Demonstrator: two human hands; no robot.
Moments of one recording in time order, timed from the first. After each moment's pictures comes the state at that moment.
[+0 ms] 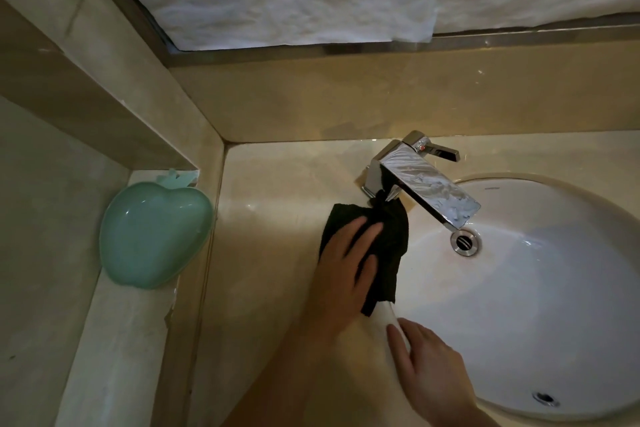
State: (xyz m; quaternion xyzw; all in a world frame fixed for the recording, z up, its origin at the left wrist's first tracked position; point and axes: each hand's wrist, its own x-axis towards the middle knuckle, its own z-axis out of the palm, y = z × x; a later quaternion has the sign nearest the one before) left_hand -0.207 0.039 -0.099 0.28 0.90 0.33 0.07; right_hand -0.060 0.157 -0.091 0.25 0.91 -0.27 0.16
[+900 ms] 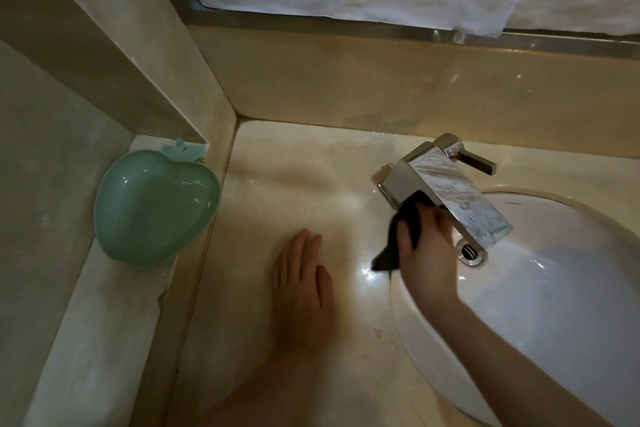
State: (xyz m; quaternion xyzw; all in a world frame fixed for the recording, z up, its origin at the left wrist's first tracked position) left_hand -0.180 0.005 -0.112 0.03 0.96 0.28 -0.01; right_hand -0.200 0.188 -0.075 0.26 0.92 -0.29 0.00
